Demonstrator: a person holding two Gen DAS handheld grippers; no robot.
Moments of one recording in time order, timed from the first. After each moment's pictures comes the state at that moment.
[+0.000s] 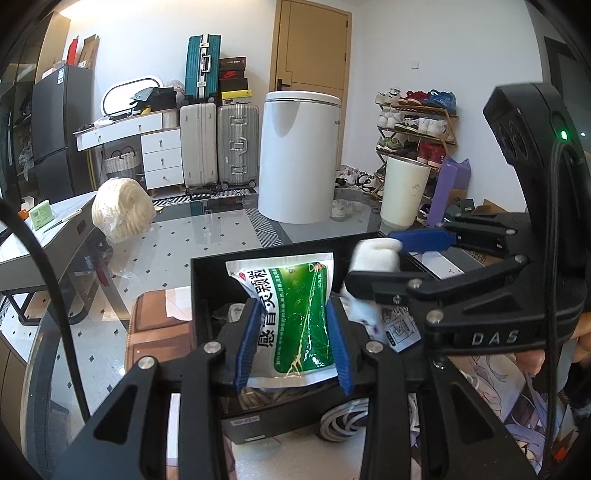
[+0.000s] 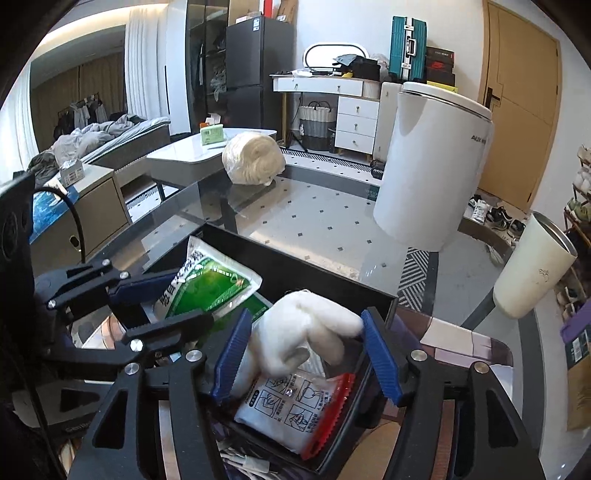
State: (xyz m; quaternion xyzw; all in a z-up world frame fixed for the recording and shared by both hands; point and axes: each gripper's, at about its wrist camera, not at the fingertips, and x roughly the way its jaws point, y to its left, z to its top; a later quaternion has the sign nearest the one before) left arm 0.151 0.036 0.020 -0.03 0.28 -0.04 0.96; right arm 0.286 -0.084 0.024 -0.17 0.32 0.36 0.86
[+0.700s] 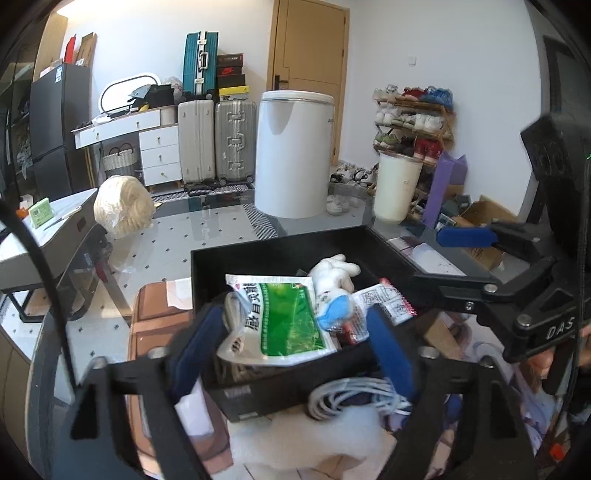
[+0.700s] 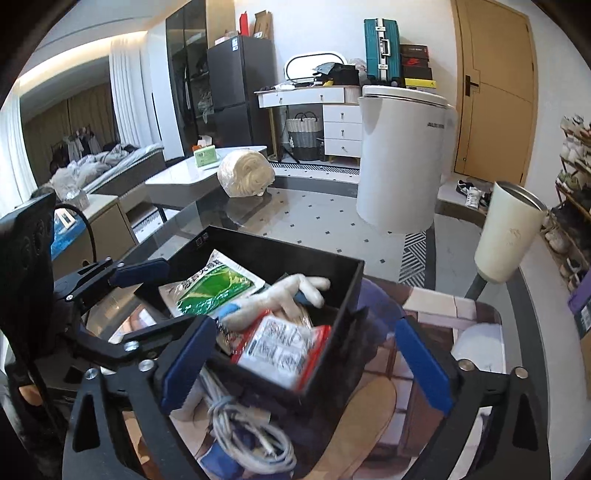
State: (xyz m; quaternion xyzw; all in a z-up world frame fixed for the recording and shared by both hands) left arm 0.132 0.035 0.029 -0.03 0.28 -0.05 0.96; right arm 0.260 -0.139 0.032 -0.10 0.32 0.36 0.87
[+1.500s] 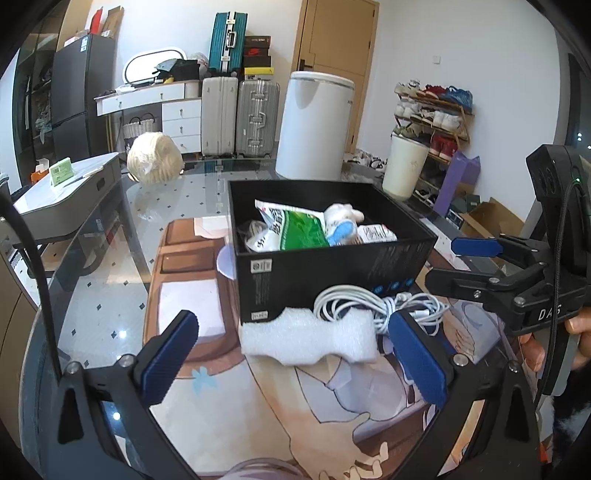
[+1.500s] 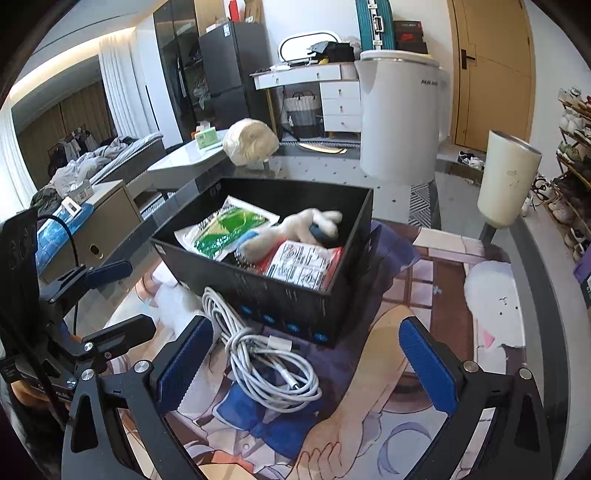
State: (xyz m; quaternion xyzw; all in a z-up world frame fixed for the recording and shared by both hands) left arm 0.079 0.037 0.008 -0.07 0.32 -0.01 0.94; right arm 0.228 -0.154 0.004 -0.10 0.37 0.35 0.85
